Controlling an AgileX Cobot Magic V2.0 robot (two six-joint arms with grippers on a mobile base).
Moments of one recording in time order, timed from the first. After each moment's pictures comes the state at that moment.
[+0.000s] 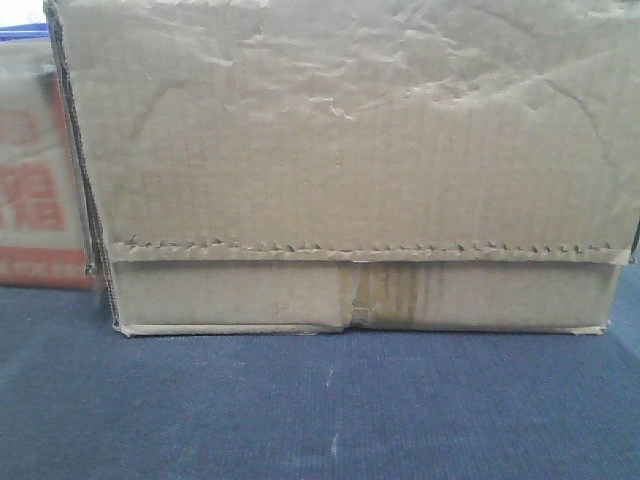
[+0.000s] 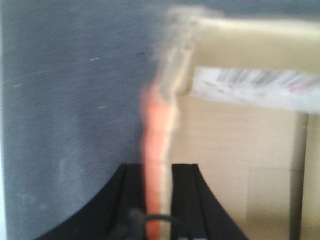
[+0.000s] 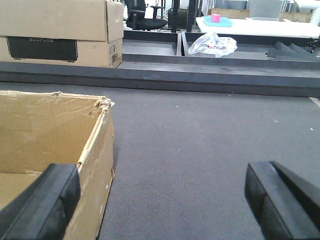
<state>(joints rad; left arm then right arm) 0.19 1.84 -1.65 -0.08 1.08 0.29 0.03 0.63 -0.79 0.08 0.40 -0.07</state>
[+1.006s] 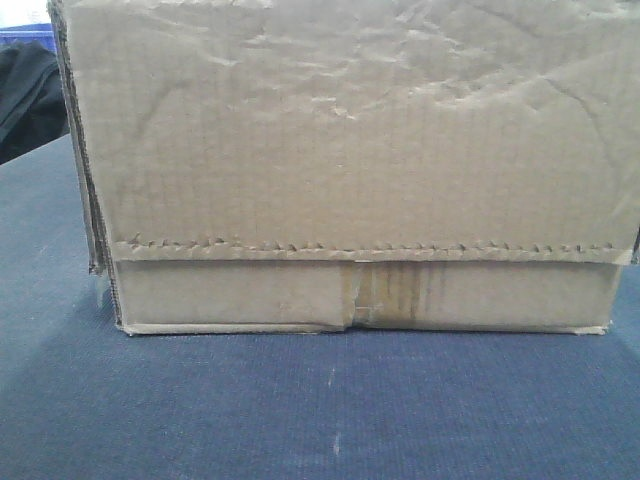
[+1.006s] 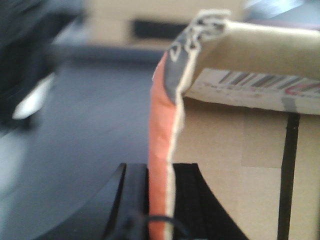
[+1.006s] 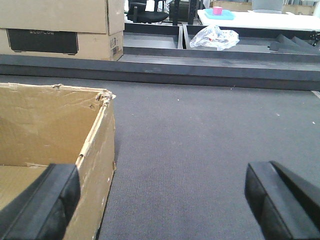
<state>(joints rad) -0.02 1.40 -1.92 -0.16 1.00 0.01 0.03 0.63 -0.79 0.08 0.42 -0.07</state>
